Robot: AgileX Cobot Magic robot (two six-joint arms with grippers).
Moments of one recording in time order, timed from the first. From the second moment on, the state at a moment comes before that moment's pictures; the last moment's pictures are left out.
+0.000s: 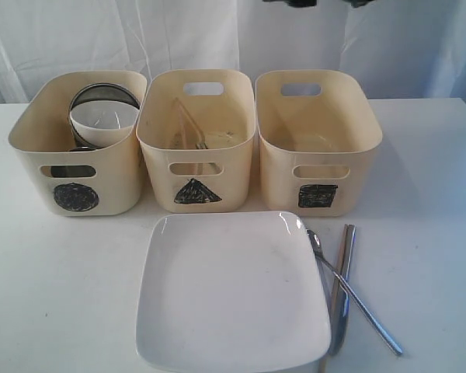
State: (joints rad) left arm 0.20 0.00 0.02 -0.13 0.42 0.26; right arm 0.48 1.35 -1.39 0.13 0.56 -0.07
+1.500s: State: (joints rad) left arm 0.20 0.00 0.02 -0.13 0.42 0.26; right arm 0.54 0.61 -0.60 0.11 0.91 -0.12
